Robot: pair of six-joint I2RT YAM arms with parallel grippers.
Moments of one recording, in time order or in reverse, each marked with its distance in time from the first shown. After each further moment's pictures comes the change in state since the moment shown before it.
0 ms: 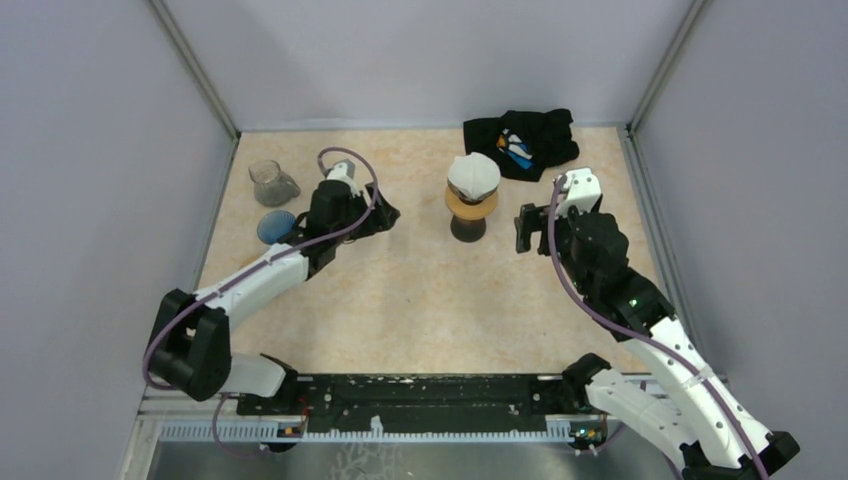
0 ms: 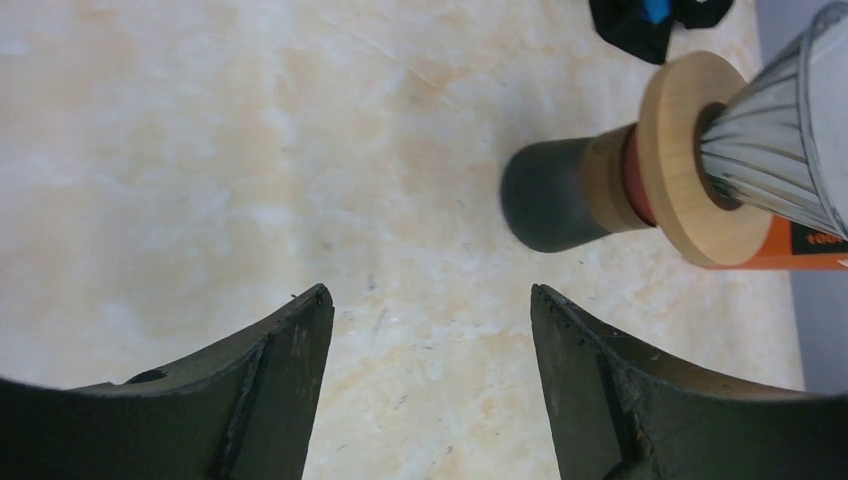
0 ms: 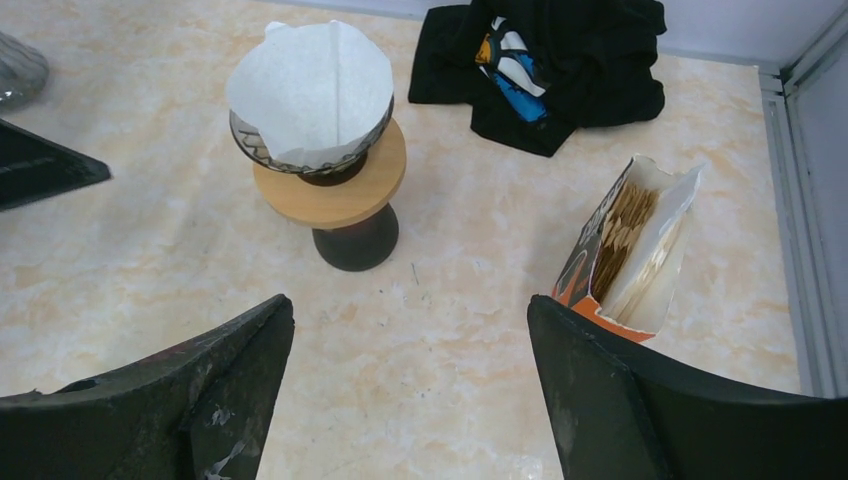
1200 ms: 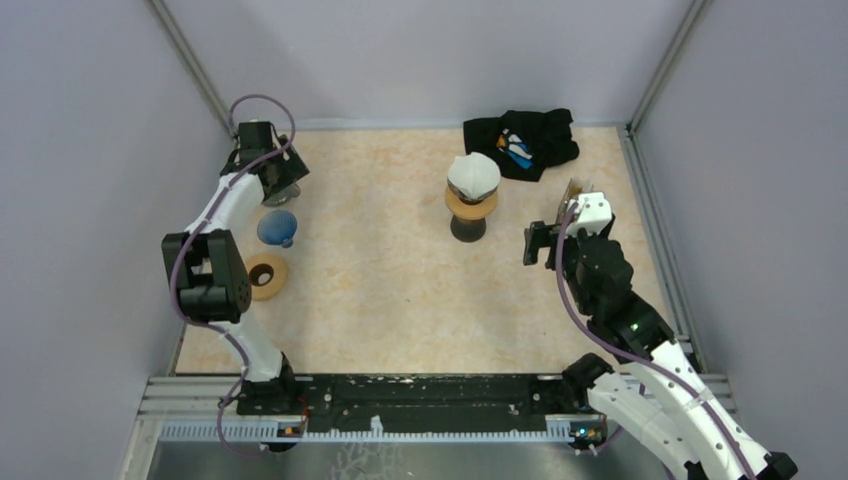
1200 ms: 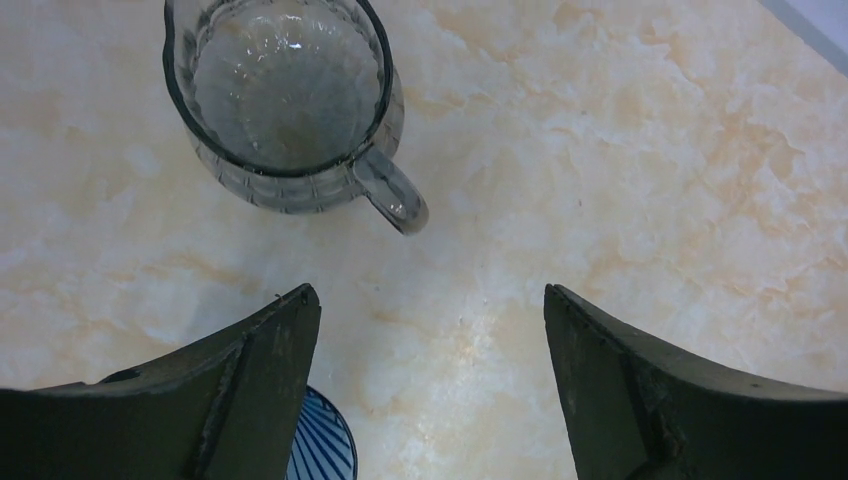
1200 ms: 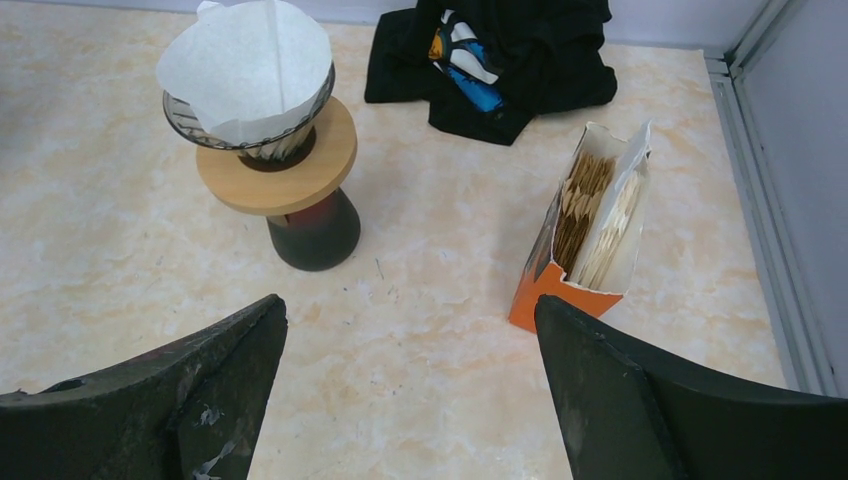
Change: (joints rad) left arm 0.549 0.346 0.532 -0.459 -0.106 0.160; right arm 0.000 -0.162 -0.190 0.077 0.087 -0.006
